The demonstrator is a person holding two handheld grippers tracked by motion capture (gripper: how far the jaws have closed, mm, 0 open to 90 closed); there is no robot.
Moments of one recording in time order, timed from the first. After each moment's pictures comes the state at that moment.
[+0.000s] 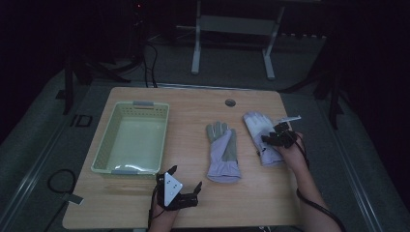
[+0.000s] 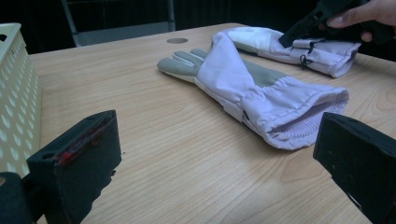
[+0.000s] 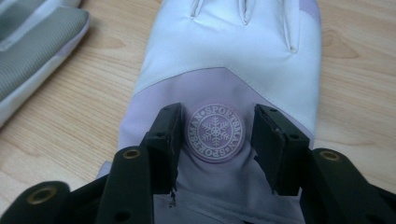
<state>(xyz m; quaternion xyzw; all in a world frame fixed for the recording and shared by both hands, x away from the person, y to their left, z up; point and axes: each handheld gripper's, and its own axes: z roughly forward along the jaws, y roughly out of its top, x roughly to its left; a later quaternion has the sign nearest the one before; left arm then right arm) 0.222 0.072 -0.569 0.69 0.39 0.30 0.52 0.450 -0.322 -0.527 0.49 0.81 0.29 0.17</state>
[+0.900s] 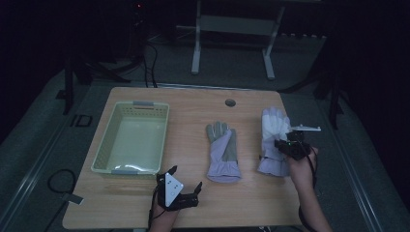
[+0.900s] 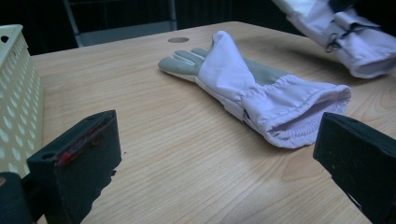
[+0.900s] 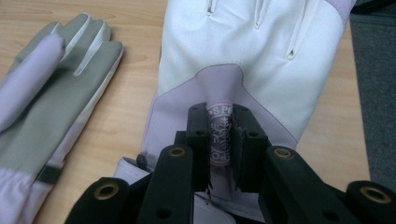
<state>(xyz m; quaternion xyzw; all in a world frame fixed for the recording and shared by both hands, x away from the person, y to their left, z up) 0.222 0.070 -0.569 0.69 0.39 0.31 0.52 0.367 -0.318 -0.472 0.58 0.73 0.31 0.20</state>
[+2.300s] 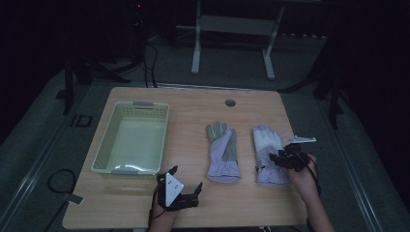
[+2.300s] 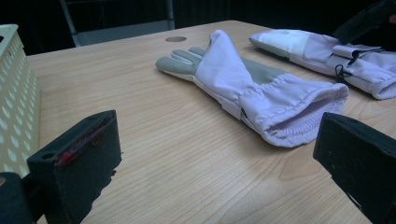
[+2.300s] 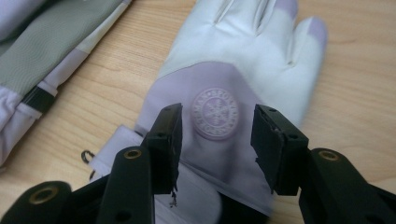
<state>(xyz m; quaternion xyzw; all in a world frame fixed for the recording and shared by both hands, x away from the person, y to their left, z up) 0.222 0.070 -0.569 0.70 0.39 0.30 0.52 0.354 -0.327 -0.507 0.52 0.79 0.29 0.18</state>
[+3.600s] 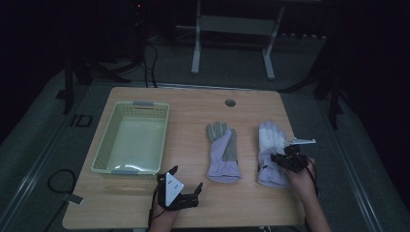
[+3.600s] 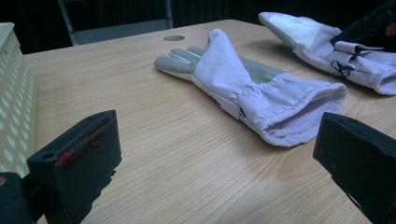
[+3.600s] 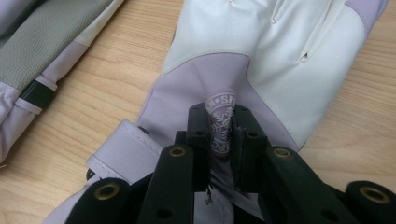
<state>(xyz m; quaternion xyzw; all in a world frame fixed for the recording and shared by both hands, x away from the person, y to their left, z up) 0.222 0.070 -0.569 0.70 0.39 0.30 0.52 0.355 -0.330 -0.518 0.53 0.78 0.30 0.15</state>
